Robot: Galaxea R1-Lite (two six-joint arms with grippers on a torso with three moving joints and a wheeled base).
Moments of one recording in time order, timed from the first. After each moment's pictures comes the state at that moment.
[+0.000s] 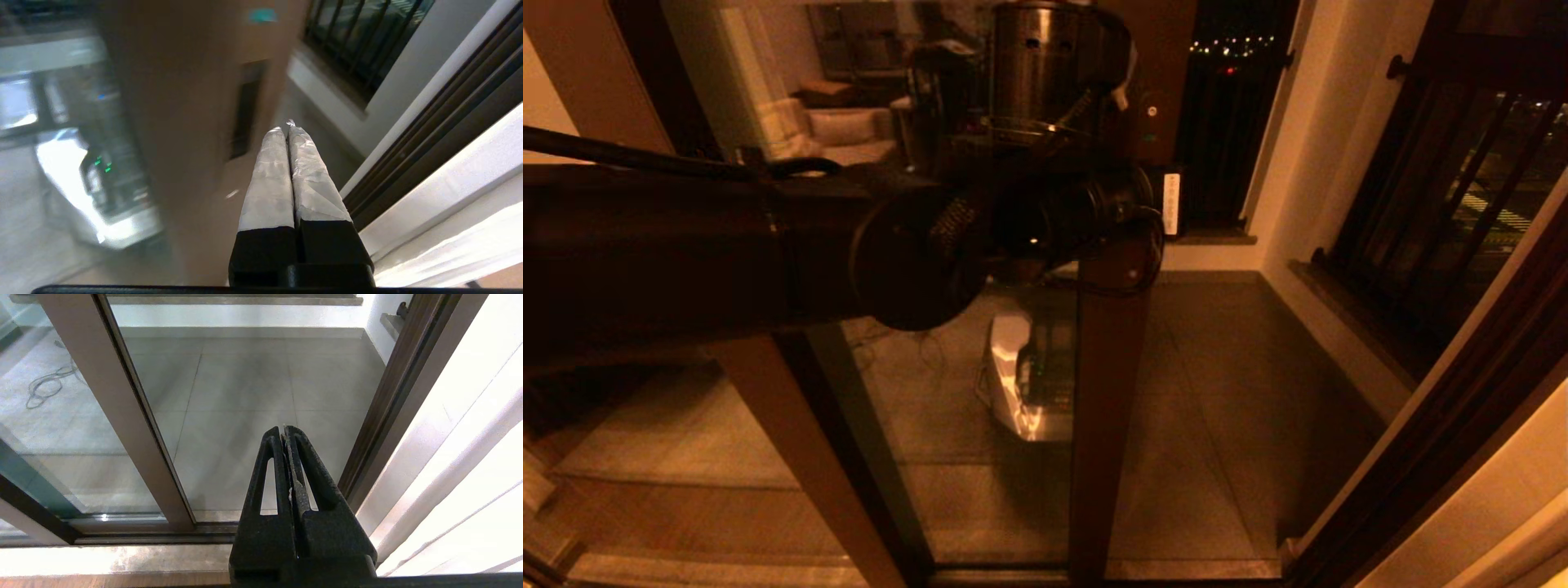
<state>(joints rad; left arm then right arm) -0.86 2.01 -1.84 -0.11 0.22 -0.16 0.00 0.00 -0.04 0.10 0.01 -0.04</state>
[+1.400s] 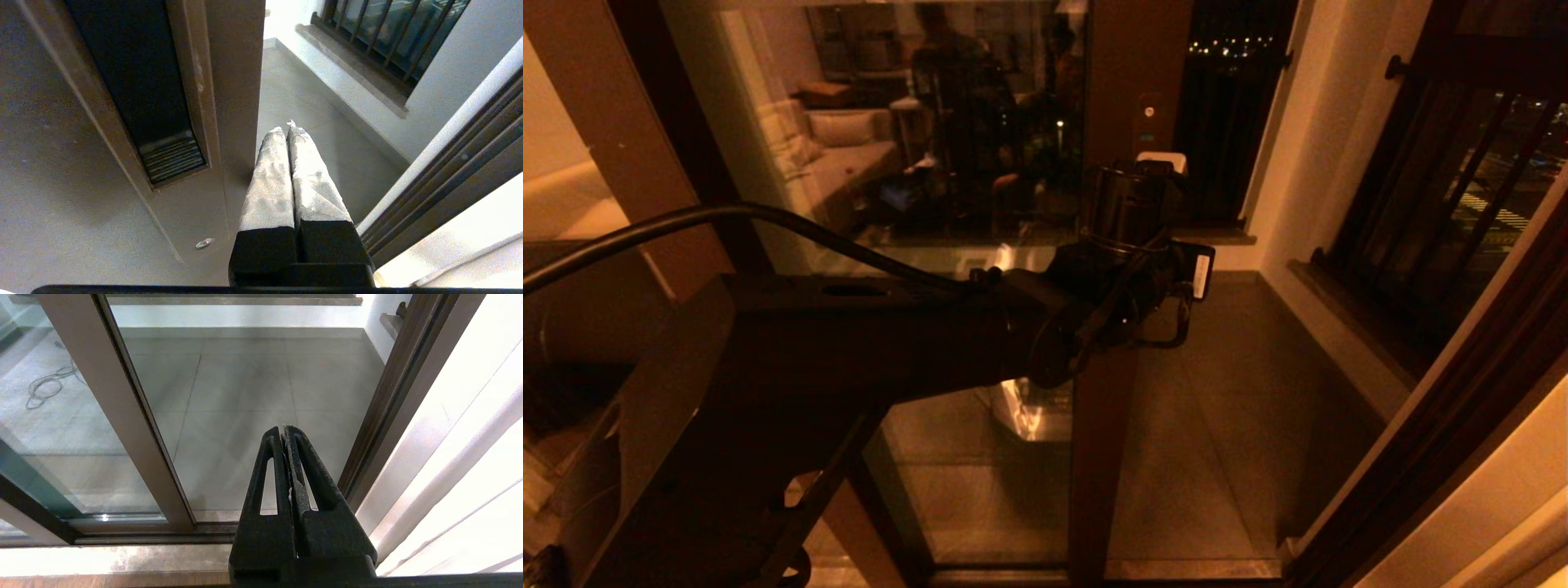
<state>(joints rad) -0.83 2.30 -1.97 -0.26 0.31 -0.08 0.00 0.00 -0.04 0.10 0.01 -0.04</state>
